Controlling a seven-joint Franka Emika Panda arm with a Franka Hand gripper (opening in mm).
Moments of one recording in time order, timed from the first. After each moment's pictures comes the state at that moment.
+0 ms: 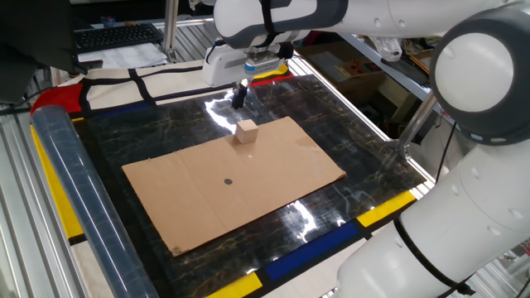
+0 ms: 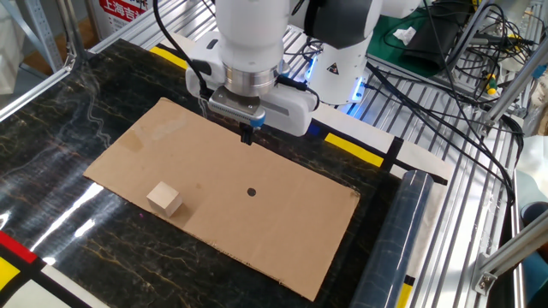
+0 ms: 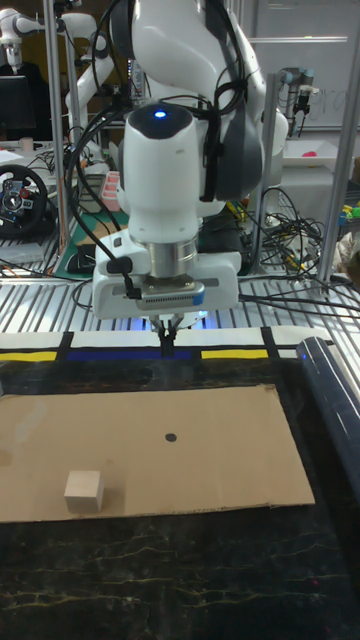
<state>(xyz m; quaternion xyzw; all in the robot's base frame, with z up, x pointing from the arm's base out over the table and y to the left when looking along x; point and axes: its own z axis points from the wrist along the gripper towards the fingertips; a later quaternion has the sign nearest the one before) 0.501 -0.005 0.293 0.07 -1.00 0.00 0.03</state>
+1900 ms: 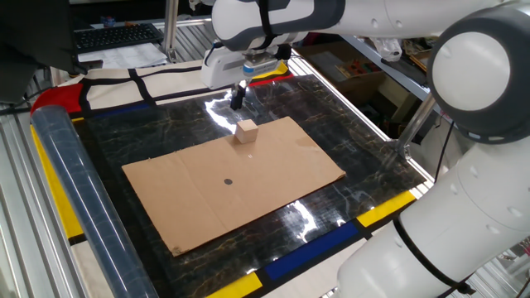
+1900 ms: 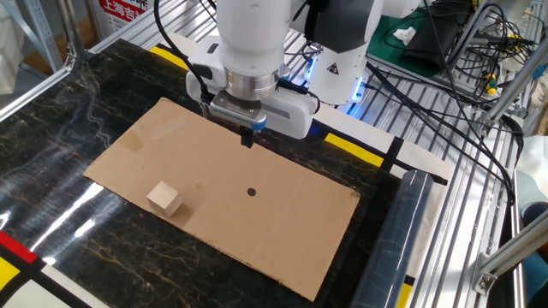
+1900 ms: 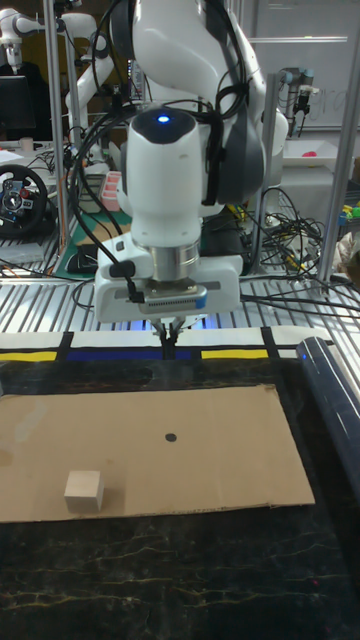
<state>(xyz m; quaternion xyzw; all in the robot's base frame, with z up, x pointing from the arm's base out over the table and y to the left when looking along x) 0.503 -0.003 0.288 0.08 -1.00 0.00 0.03</state>
